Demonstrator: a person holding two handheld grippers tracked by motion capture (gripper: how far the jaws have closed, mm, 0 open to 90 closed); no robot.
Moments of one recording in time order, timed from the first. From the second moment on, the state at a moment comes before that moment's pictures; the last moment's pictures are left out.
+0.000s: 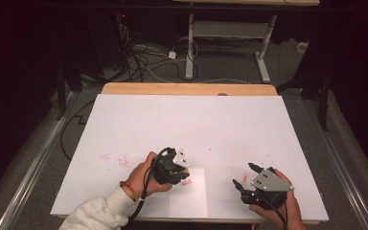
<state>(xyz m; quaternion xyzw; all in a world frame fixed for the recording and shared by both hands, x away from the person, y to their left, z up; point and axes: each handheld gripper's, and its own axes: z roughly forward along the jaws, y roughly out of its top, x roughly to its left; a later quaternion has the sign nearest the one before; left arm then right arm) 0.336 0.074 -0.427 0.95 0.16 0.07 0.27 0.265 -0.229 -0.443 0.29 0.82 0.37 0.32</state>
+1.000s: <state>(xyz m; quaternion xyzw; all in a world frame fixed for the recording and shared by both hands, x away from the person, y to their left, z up) 0.338 0.117 -0.408 0.93 0.19 0.10 0.30 0.273 -0.227 -0.444 0.29 0.82 0.37 0.32</state>
